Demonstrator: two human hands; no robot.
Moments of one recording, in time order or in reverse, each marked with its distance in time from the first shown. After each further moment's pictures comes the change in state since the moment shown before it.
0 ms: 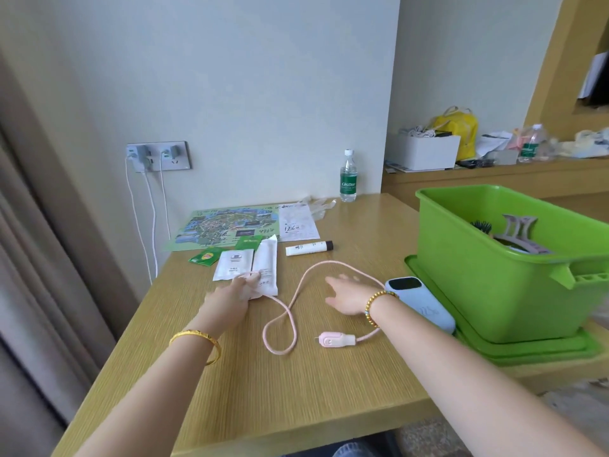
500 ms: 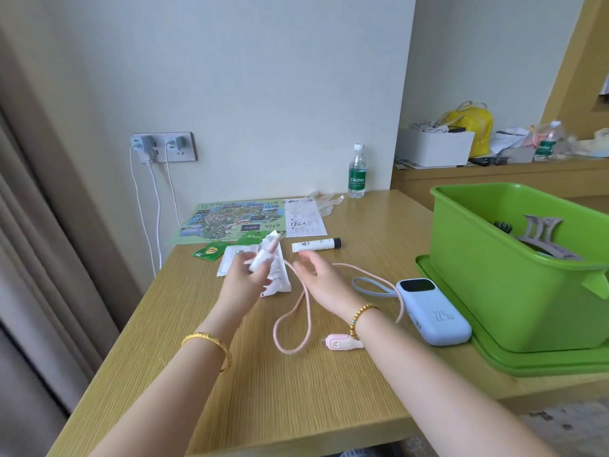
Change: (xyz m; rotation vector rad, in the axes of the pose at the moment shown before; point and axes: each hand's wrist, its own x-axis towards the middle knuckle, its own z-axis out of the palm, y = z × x) left_hand -0.016 0.039 -0.014 -0.964 0.261 0.031; right_hand -0.001 -0.052 0.006 0.790 0.337 -0.272
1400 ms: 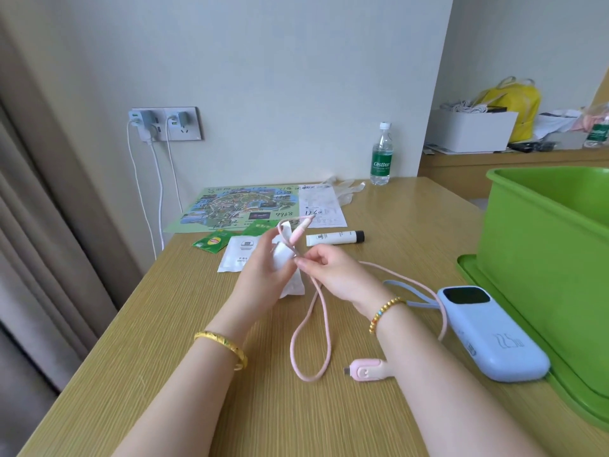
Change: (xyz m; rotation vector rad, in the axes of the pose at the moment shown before) left_hand 0.033 -0.019 0.018 0.112 -0.072 0.308; right_hand 0.035 0.004 0.002 0.021 -0.106 0.048
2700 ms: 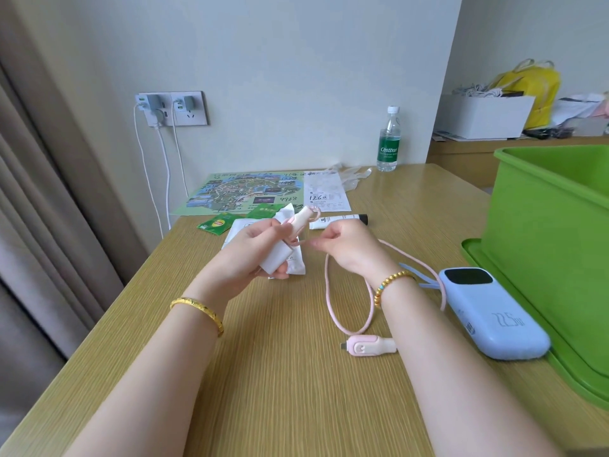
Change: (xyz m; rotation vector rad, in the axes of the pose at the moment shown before) left_hand -0.006 0.026 -0.023 -0.446 -0.254 -0.306; right_hand 0.008 0.011 -0.012 -0.092 0.157 0.028
